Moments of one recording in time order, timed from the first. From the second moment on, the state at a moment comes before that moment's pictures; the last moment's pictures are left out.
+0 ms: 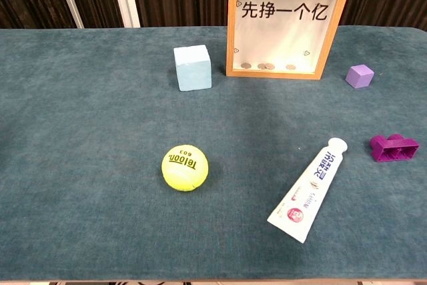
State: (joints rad) left arm -0.07 -1.13 -0.11 -1.74 1.19 1.45 0.26; right arm 1.35 -1.31 0.26 -1.08 0.00 0.53 -0.51
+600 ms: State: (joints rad) left arm -0.08 -1.13 -0.10 -1.75 1.19 1.45 0.26; right arm 1.38 -1.33 0.21 -1.02 0.00 0.50 -0.47
